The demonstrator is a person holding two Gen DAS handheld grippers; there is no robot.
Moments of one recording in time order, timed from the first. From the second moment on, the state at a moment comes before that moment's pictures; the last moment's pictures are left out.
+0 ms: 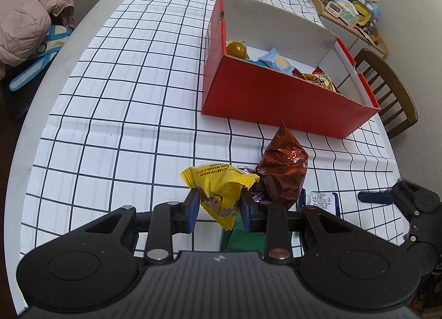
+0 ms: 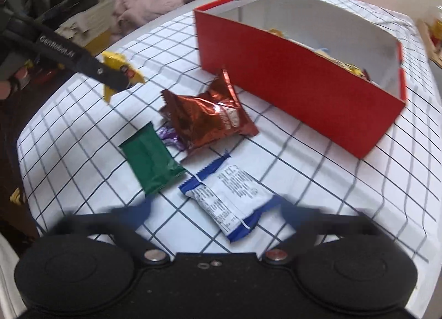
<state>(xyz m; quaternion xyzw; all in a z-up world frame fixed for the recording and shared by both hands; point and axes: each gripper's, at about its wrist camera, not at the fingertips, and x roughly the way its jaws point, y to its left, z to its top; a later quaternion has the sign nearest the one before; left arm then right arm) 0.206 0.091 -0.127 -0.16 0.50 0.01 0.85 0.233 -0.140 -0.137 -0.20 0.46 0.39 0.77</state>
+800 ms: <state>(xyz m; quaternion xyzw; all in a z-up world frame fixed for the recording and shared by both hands) 0.214 0.089 -0.129 -0.19 0.50 0.04 0.84 0.265 -0.106 -0.178 -0.38 0.46 0.52 0.61</state>
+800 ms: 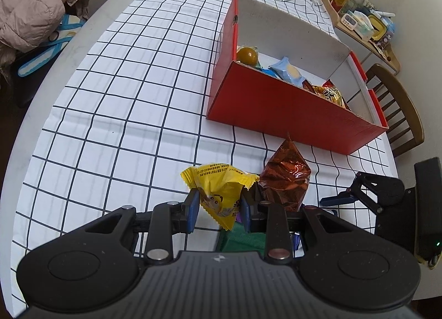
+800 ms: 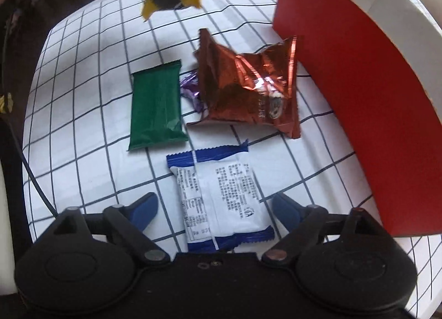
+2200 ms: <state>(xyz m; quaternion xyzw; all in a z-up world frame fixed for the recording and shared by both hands) 0.280 0.044 -0.025 -0.11 0.43 -0.01 0.90 0.317 -0.150 -0.029 -0.07 0.37 0.28 0.88</state>
